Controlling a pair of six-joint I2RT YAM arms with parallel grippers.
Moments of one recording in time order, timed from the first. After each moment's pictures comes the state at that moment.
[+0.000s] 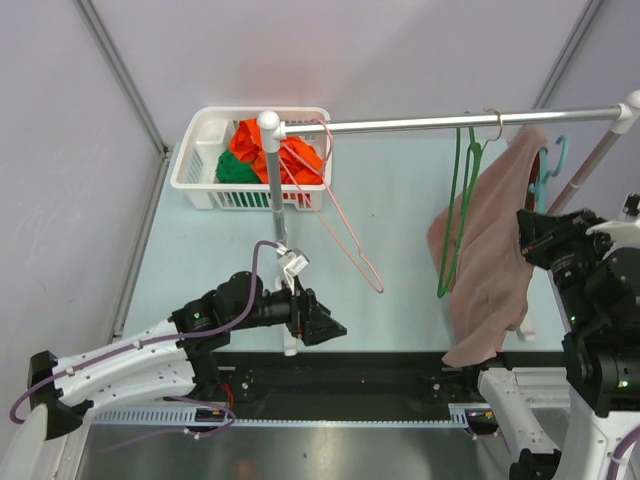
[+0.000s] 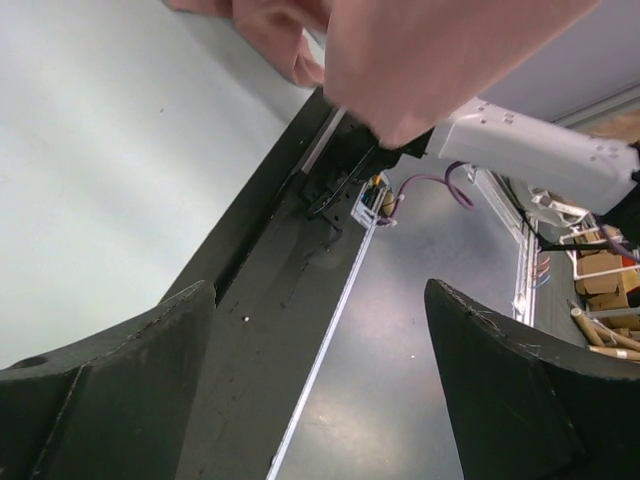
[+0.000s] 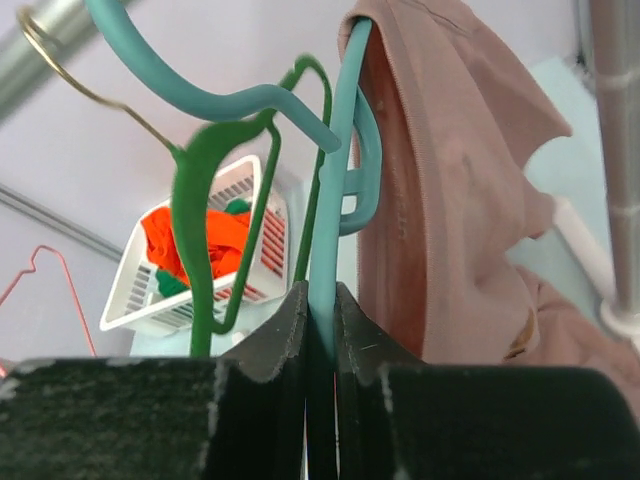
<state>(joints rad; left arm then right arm) -1.08 0.75 0.59 -0.12 0.25 -0.70 -0.01 0.69 1.54 -0.89 0.01 0.54</state>
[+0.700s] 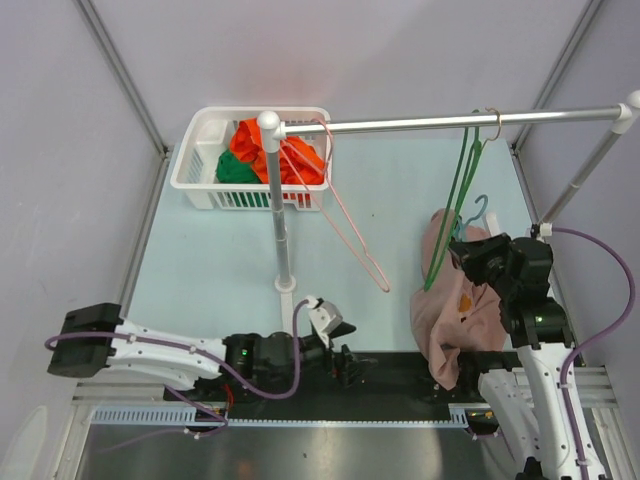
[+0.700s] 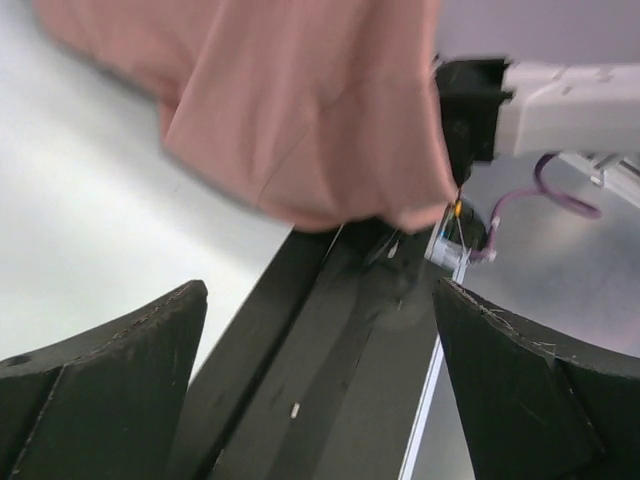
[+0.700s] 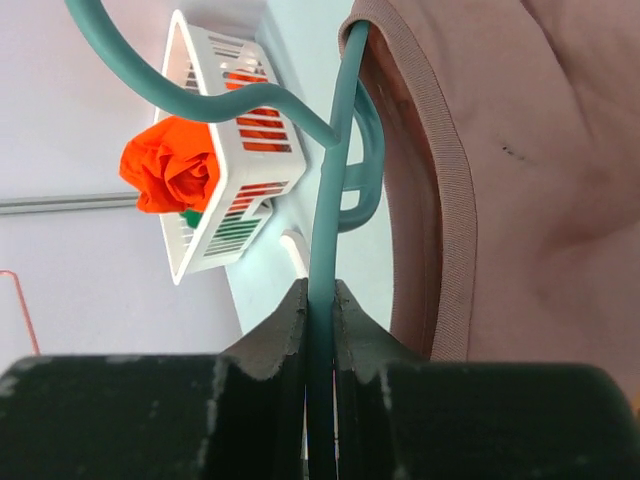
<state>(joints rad) -1.55 1.01 0.36 0.49 -0.36 -0.45 0.04 0.58 0.76 -0.61 -0.13 1.11</state>
